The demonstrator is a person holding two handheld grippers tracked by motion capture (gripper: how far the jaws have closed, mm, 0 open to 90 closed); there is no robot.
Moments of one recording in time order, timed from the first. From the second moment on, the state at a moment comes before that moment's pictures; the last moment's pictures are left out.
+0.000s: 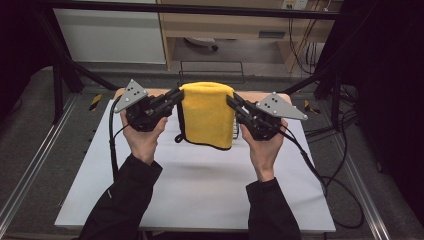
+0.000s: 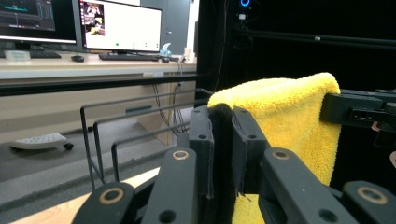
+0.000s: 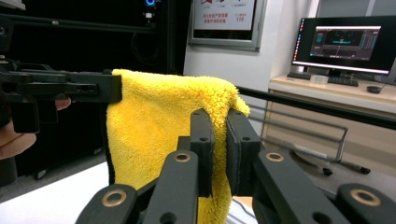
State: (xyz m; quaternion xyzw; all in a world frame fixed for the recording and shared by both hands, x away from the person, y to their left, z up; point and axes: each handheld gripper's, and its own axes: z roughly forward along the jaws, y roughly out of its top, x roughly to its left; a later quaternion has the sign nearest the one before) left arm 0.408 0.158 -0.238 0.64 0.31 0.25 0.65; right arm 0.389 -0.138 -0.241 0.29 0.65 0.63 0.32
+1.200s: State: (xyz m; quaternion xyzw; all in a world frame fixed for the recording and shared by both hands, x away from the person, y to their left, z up) left arm 0.444 0.142 -0.165 0.60 0.29 0.29 0.68; right arm 0.429 -0.140 -0.168 0.29 0.60 0.64 0.37
